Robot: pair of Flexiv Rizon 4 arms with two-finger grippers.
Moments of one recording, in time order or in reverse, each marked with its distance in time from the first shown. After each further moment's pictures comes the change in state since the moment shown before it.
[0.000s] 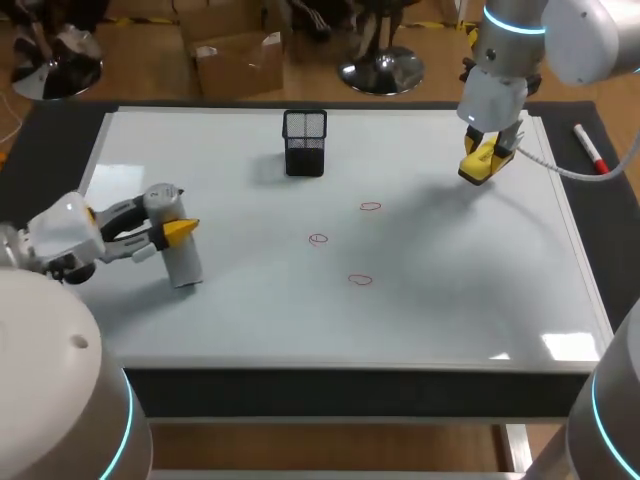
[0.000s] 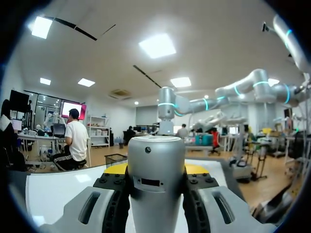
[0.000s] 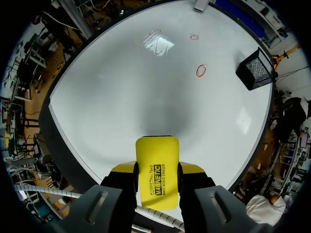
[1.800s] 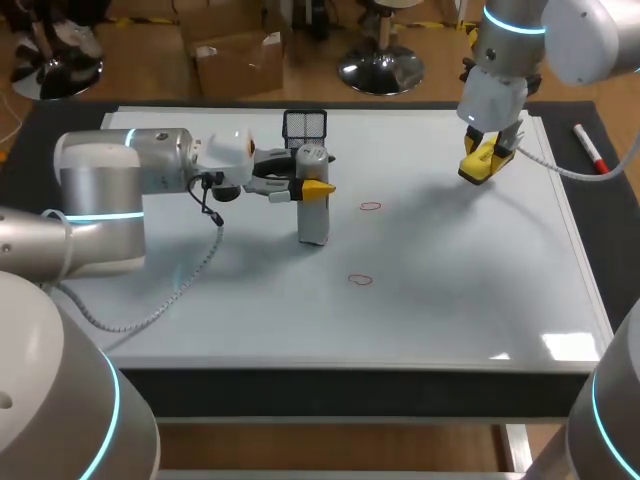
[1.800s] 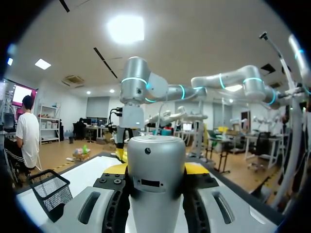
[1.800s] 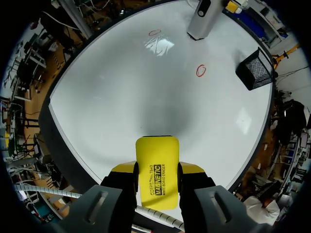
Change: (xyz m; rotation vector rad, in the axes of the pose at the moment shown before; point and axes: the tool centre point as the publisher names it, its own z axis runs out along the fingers) left arm 0.025 0.044 0.227 -0.056 0.495 -0.061; right arm 0.000 0.000 0.000 0.000 0.000 0.000
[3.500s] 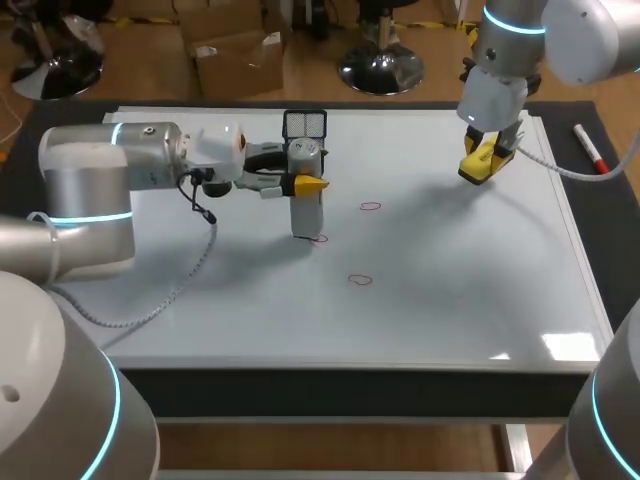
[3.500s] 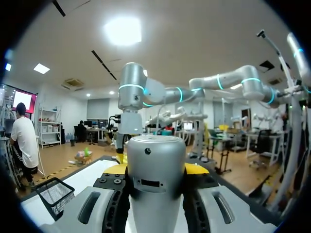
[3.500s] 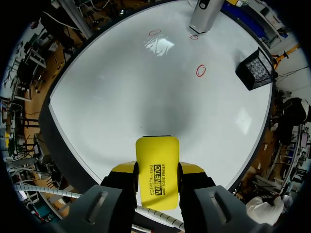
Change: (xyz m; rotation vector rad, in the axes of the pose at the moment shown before) left arm 0.009 -0.020 -0.008 0.002 -0.007 0.024; right arm 0.000 0.000 0.000 0.000 0.000 0.000
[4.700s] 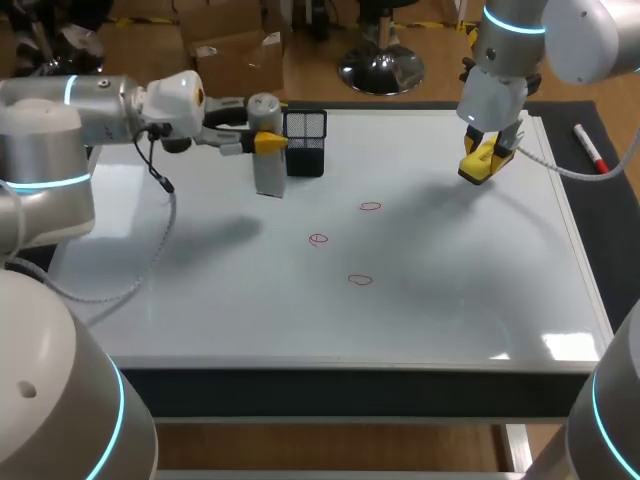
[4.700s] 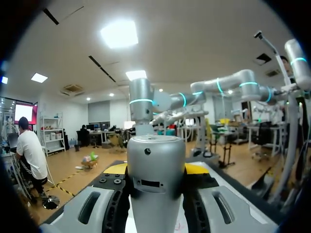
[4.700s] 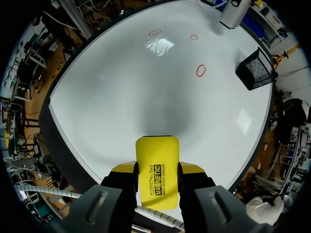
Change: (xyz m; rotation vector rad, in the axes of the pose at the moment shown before) left arm -0.039 -0.049 -0.050 -0.031 -0.005 0.081; right arm 0.000 0.000 0.000 0.000 0.000 0.000
